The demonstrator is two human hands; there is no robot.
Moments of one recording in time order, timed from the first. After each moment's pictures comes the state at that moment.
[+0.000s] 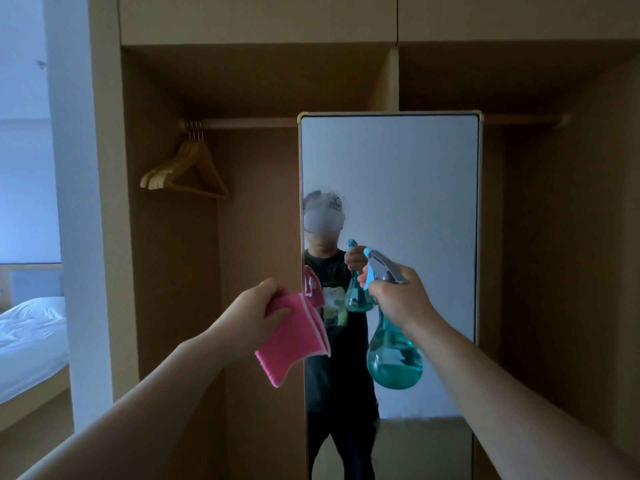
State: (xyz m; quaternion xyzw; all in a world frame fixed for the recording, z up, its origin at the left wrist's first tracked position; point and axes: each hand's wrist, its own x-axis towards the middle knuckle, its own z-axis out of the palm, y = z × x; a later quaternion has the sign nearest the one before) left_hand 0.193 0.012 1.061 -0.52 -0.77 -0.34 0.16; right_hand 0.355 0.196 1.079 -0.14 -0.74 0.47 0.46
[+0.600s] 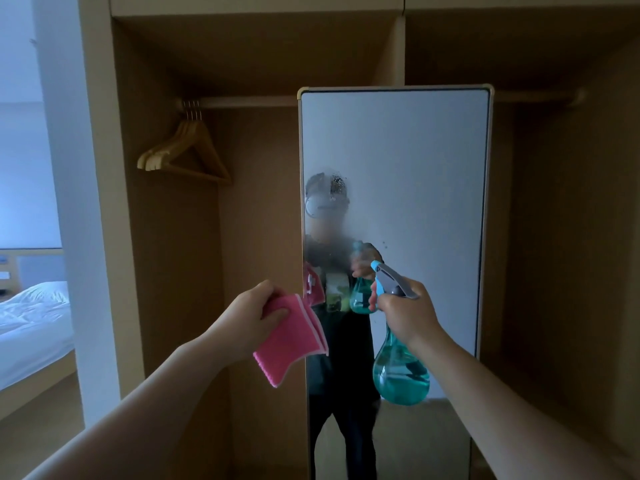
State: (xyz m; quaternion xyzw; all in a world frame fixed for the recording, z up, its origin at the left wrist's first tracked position) left_hand 0.187 0.010 1.033 -0.51 -0.78 -0.34 0.13; right_hand 0.357 0.205 1.034 -0.15 -0.73 0.49 0.46
